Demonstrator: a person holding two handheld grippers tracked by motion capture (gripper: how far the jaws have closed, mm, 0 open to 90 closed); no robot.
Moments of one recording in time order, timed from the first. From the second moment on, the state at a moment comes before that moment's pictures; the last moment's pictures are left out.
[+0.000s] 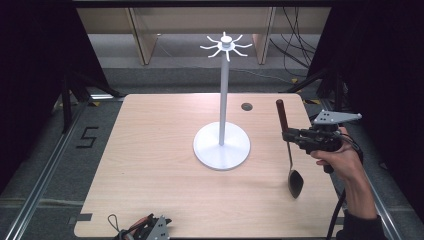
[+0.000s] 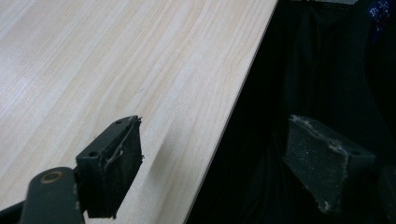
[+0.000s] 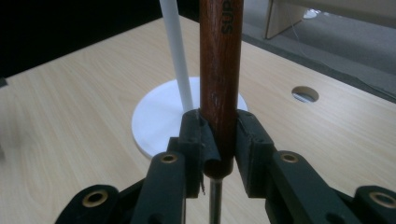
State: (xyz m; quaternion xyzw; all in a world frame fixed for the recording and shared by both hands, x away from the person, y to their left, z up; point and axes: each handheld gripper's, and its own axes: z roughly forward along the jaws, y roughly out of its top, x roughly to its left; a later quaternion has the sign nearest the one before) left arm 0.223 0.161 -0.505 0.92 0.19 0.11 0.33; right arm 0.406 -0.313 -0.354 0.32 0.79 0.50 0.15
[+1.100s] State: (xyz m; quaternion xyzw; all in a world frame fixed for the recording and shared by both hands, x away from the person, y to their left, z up) left arm 0.226 0.159 -0.504 0.92 0.19 0.11 0.33; right arm 0.408 -0.286 -0.330 0.26 0.76 0.58 0.13
